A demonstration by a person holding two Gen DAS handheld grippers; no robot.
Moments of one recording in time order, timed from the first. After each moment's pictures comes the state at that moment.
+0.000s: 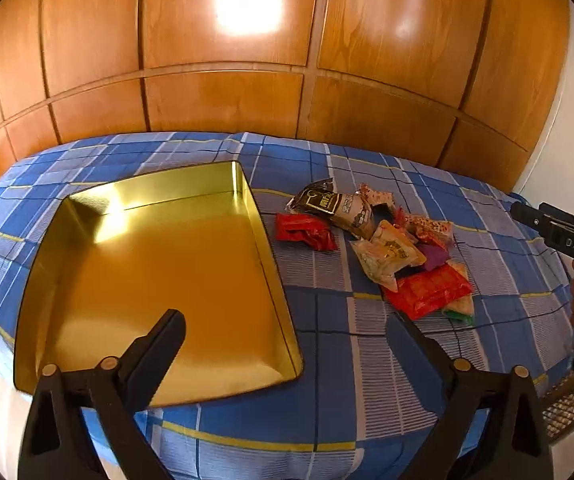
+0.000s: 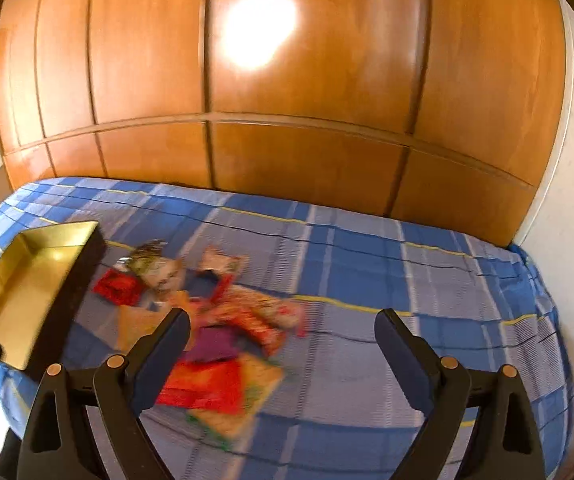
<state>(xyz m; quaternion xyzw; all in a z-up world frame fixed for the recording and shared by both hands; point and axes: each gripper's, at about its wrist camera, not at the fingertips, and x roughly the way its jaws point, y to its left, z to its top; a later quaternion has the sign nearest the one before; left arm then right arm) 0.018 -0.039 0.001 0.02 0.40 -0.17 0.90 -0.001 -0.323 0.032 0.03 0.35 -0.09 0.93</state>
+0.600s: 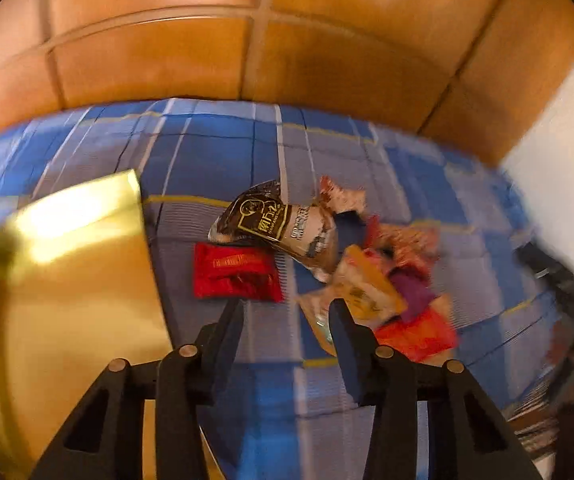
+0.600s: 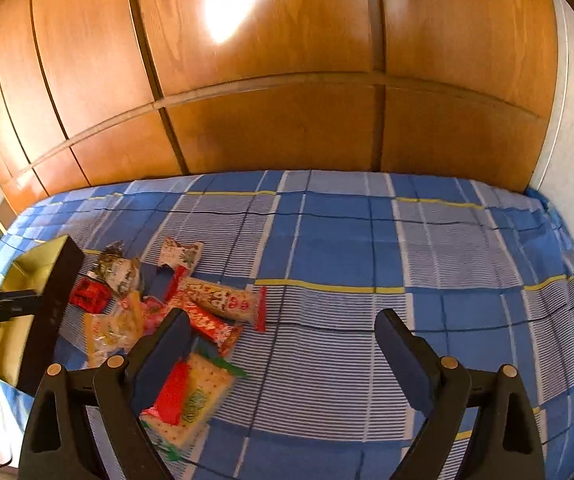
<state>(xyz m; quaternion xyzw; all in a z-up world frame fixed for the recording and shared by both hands) 0.141 -0.132 -0.016 0.06 0.51 -0.24 0.82 0.019 -0.398 -0.002 0.13 0.39 -0.06 0.91</state>
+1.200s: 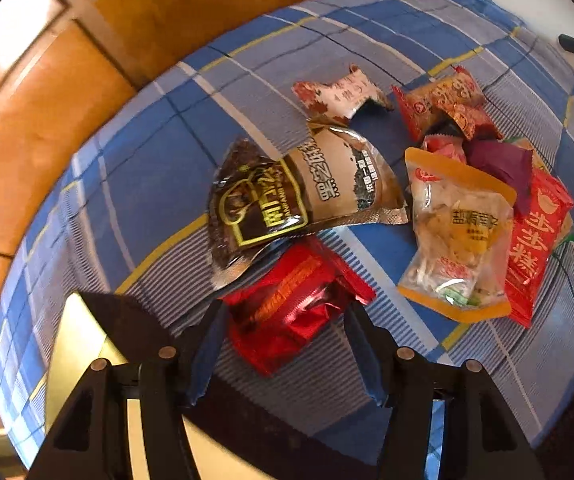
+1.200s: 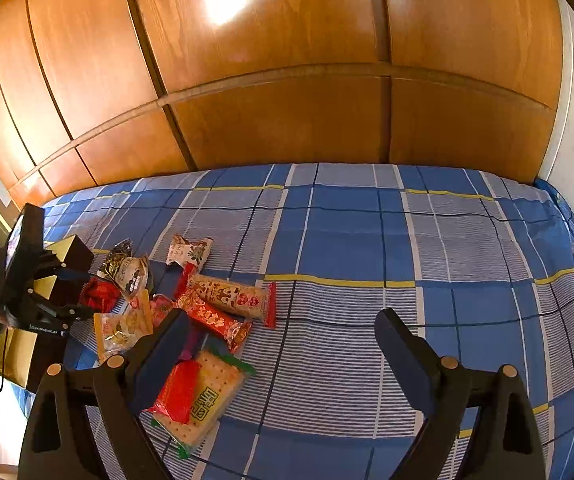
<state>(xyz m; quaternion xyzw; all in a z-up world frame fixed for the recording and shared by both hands) 0.189 -0.166 -0.081 0.36 0.51 -0.34 0.71 0.023 -0.399 -0.003 0.14 0.41 -0.05 0.90</state>
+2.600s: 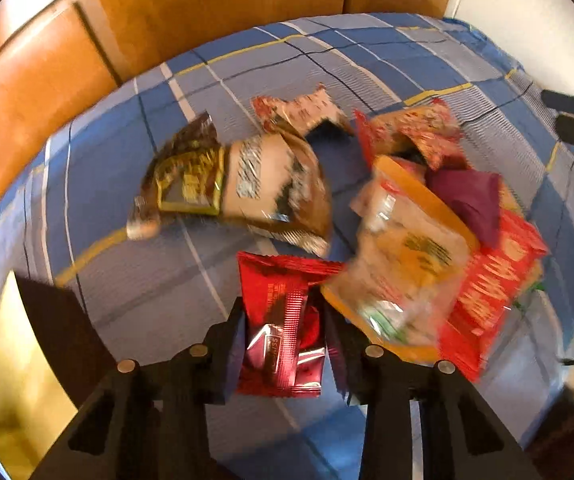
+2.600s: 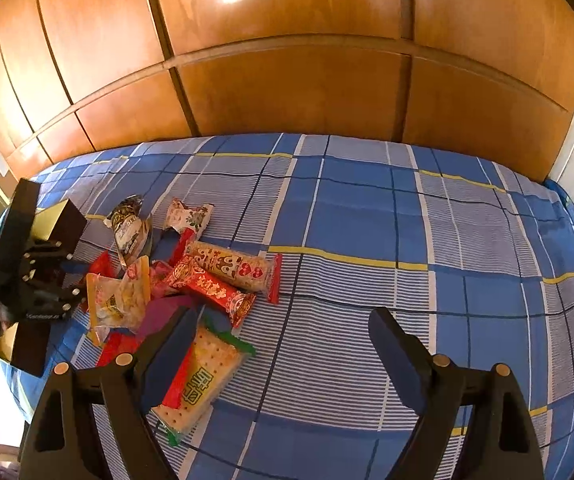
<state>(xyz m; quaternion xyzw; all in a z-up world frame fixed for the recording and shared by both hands) 0.185 -0.176 -0.088 0.25 0.52 -0.36 0.73 0.032 -0.384 -0.019 0.12 0.45 -0.03 0.89</state>
